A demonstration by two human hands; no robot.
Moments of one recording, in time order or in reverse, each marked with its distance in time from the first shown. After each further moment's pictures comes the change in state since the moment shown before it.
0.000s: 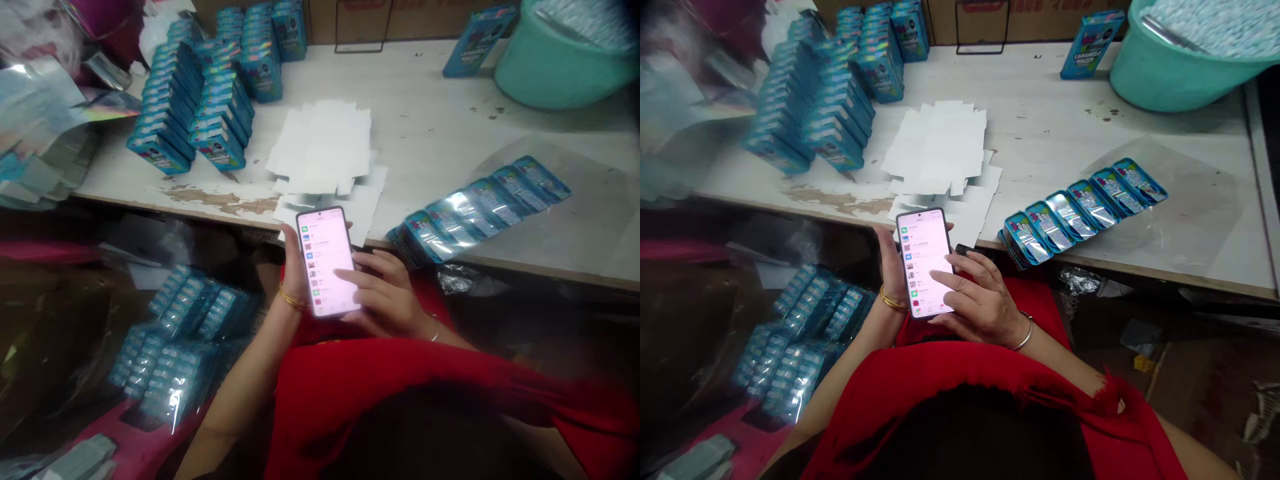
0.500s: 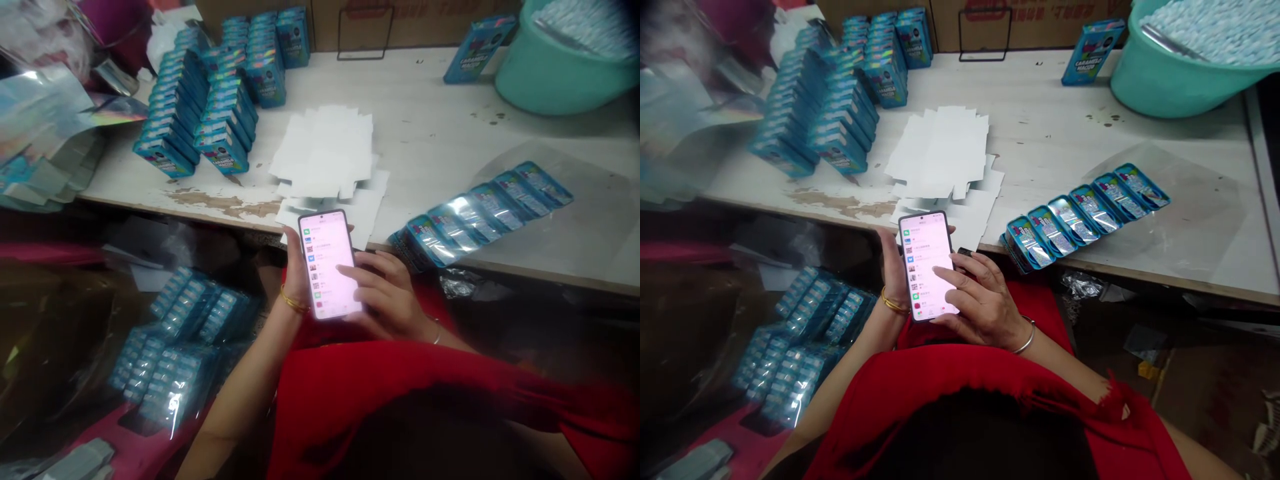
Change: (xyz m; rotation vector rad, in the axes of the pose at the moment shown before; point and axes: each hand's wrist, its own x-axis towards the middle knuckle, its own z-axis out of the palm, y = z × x) left_hand 0.000 0.002 -0.003 -0.033 -0.035 -0.002; right_hand 0.000 0.002 0.003 -0.010 -0.003 0.027
